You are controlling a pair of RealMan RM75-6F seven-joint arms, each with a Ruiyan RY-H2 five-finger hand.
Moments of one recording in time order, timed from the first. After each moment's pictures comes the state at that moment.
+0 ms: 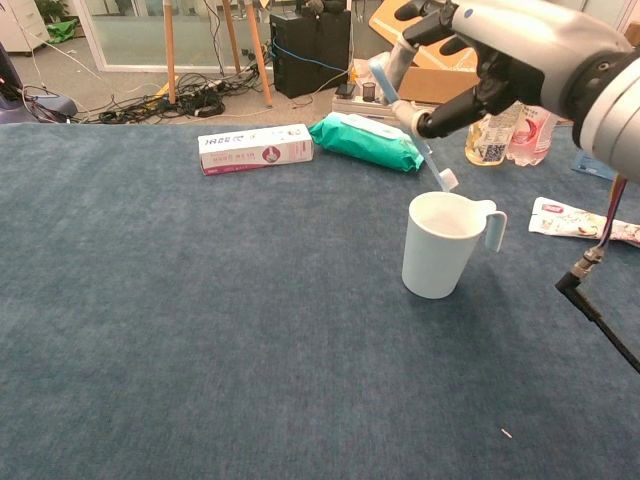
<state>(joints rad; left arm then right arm) -0.04 -1.15 0.01 -1.49 1.46 1.43 -0.09 0.59 -1.58 0.28 -2.00 -1.12 1.32 -0.62</state>
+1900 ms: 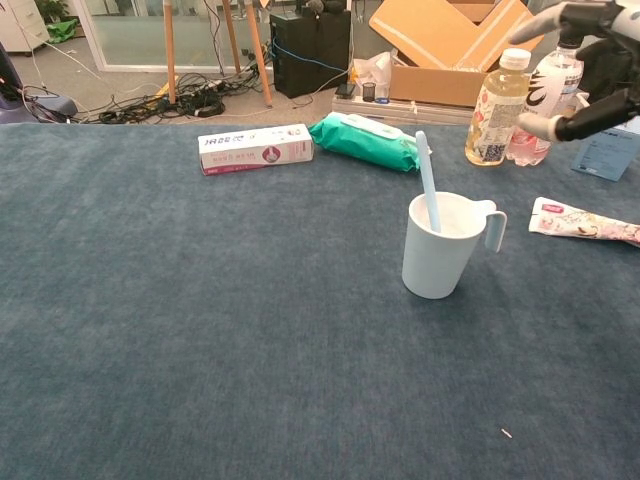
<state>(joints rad) -0.04 -1.15 0.01 -1.49 1.46 1.42 -0.07 0.44 -1.41 0.25 -1.95 -1.13 1.41 -0.42</state>
